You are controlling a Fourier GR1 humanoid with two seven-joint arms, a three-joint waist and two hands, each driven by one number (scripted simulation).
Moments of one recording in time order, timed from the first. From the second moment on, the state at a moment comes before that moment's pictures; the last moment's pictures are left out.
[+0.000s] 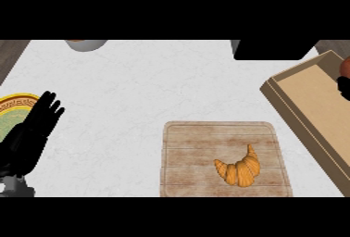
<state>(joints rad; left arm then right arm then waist) -0.02 0.20 0.23 -1.66 0.20 -0.14 0.28 -0.59 -0.35 -0.28 -1.83 1.14 0.52 0.53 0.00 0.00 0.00</state>
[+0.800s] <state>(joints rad) -0.05 0.19 0.22 -1.65 0.19 -0.13 0.29 -0.52 -0.42 -0.37 -1.34 1.06 0.19 0.24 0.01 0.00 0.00</state>
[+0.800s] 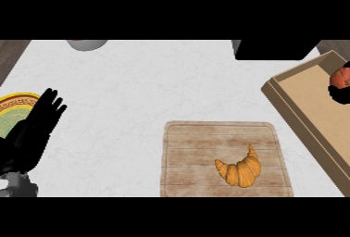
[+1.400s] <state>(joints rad) -0.03 0.19 0.24 -1.68 0.20 -0.14 0.30 -0.46 -0.42 -0.46 -1.13 0.93 0.11 0.11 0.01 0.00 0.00</state>
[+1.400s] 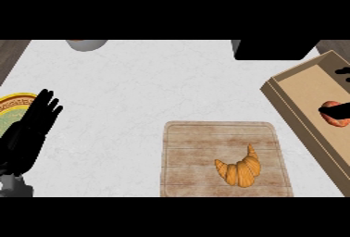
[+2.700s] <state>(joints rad) -0.03 0.20 0.25 -1.65 0.20 -0.15 0.28 -0.27 -0.64 -0.95 -1.13 0.22 0.25 -0.07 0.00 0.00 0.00</state>
